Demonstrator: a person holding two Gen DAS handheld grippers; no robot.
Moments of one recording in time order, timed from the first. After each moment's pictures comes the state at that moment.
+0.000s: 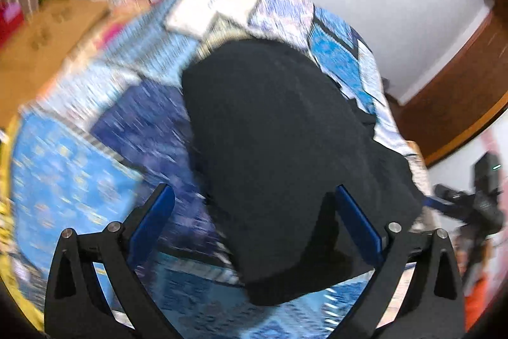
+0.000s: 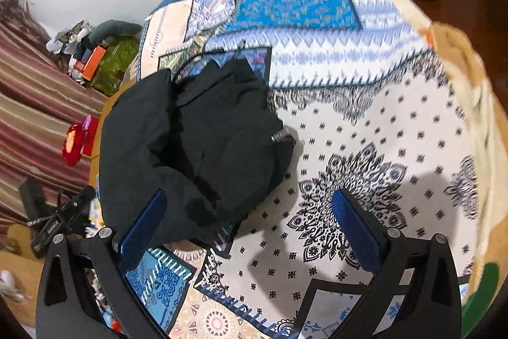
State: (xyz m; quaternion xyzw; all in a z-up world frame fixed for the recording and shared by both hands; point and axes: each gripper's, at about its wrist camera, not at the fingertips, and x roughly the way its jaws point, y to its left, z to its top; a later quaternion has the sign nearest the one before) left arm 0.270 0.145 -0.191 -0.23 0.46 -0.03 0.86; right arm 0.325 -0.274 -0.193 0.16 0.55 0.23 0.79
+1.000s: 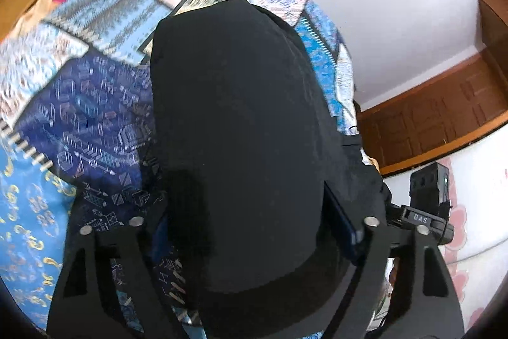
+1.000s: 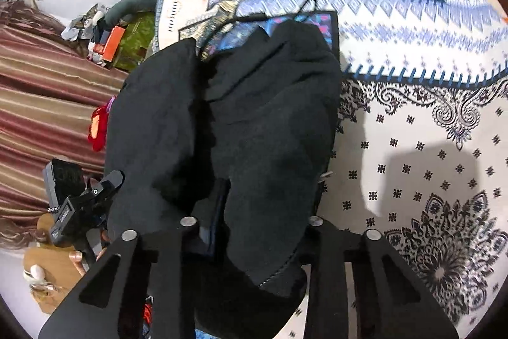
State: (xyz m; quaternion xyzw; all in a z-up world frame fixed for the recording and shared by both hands) left arm 0.324 0.152 -0.195 -0.32 0.47 -0.10 0.82; right arm 0.365 -0.213 -0.211 0.18 0.59 0.30 0.73
